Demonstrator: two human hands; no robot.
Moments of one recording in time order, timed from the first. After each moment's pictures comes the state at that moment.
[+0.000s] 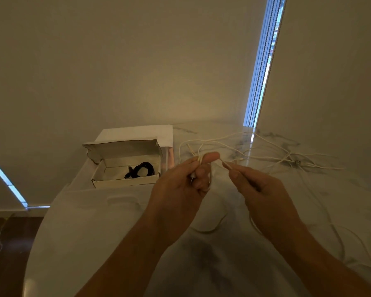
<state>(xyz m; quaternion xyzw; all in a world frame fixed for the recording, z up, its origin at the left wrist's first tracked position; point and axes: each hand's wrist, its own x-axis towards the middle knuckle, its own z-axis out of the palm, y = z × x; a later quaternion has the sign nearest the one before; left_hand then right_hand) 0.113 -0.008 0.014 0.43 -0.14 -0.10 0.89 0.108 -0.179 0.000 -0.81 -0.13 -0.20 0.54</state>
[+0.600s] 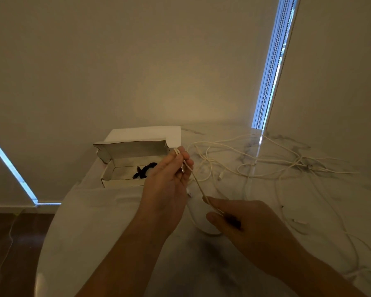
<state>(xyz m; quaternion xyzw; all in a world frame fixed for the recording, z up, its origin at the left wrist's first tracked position) 0.129 0.015 0.012 0.38 0.00 0.07 0.92 0.086 -0.161 -0.010 -0.91 -0.24 -0.10 0.32</state>
